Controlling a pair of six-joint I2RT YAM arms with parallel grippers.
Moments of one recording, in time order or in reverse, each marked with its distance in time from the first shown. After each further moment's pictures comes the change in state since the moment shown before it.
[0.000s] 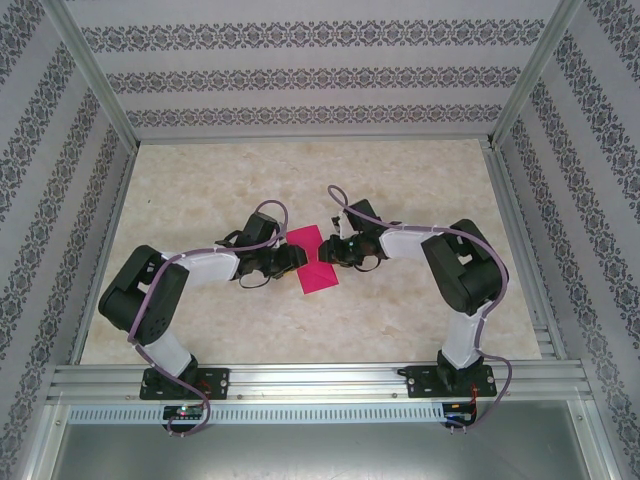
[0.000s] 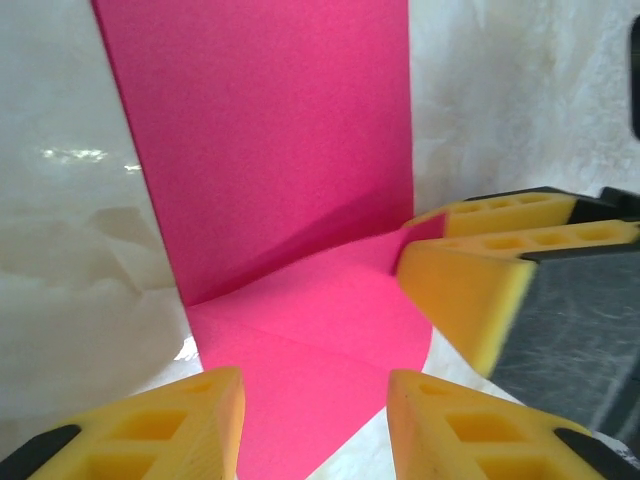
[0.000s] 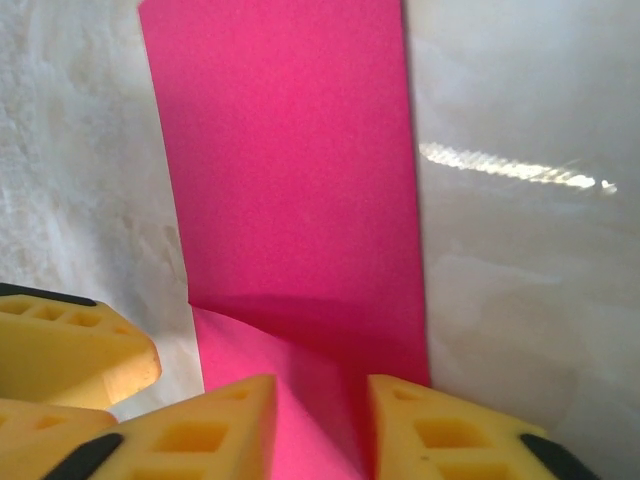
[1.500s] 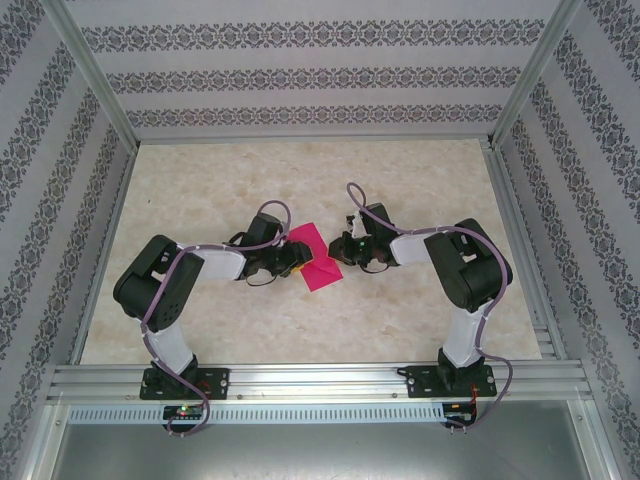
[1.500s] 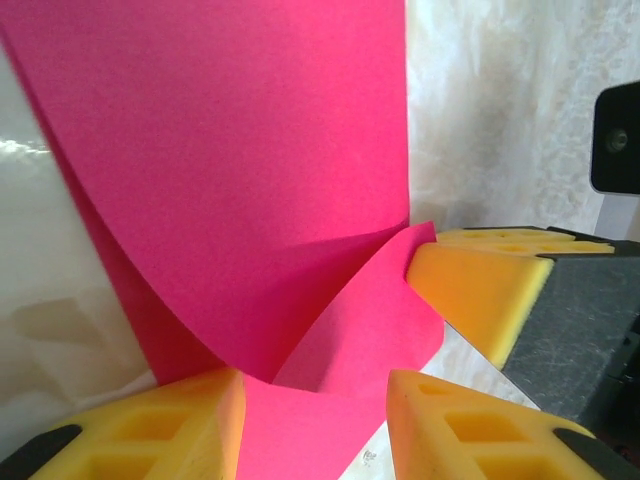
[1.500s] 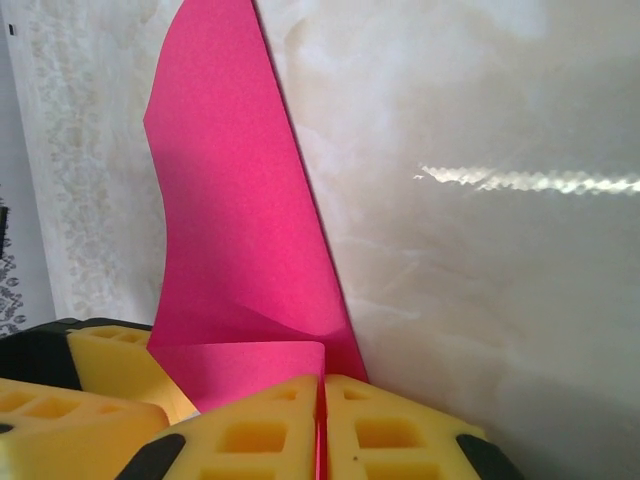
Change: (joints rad) left arm 0.000 0.106 -0.008 0.188 0.024 -0.129; right arm -0.079 0.002 -0.132 0.272 -0.056 0.179
